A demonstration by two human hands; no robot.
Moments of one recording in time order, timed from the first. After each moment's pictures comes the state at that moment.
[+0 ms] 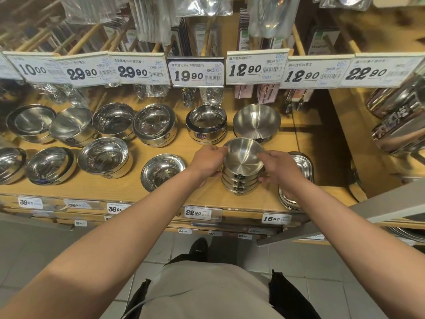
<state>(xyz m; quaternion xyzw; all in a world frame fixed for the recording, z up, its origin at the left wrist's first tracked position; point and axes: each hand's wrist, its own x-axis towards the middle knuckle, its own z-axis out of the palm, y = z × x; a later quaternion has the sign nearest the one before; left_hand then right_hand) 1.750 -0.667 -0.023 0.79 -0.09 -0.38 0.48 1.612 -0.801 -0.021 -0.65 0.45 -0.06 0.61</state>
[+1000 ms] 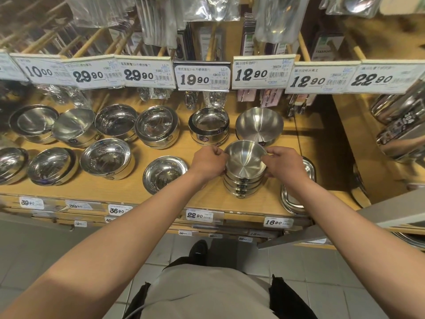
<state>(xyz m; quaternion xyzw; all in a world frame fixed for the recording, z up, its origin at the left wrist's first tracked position) 1.751 -0.660 -0.019 0.82 -0.14 -0.30 0.46 1.618 -0.808 -0.015 -0.76 0.41 -0.11 0.50</state>
